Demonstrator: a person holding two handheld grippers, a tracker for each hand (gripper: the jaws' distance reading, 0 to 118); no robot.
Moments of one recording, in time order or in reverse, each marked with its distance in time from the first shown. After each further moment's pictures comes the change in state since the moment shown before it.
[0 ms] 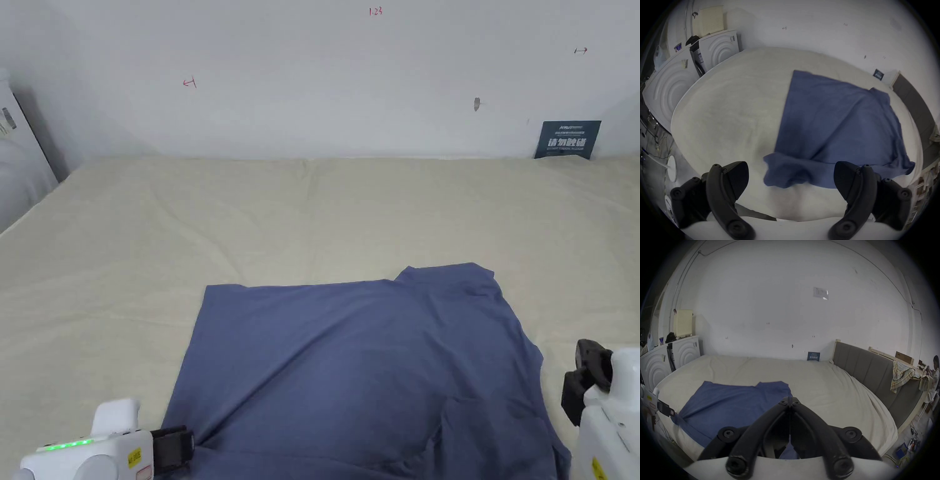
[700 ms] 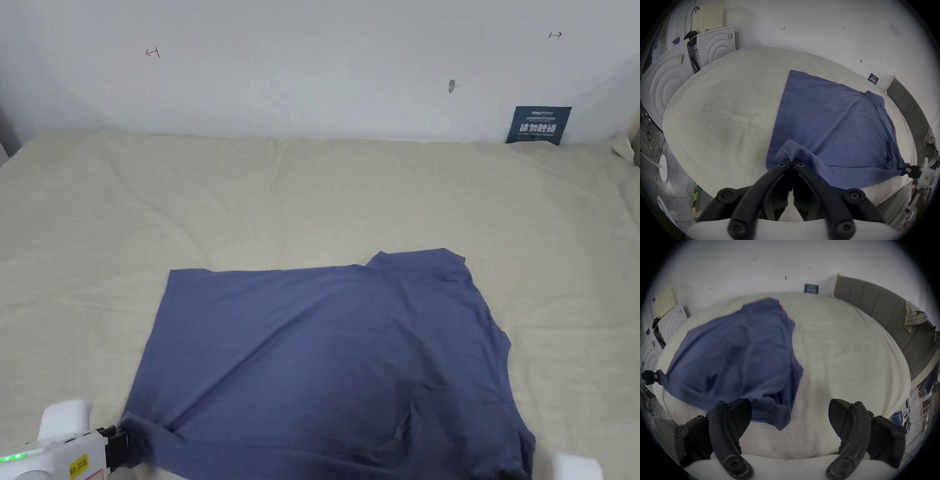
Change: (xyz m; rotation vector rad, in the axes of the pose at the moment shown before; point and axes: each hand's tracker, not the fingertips) left arm -0.008 -0.003 -0.002 0.044 -0.101 0.020; right arm 0.023 -0.144 -0.061 -0.608 -0.026 -0.048
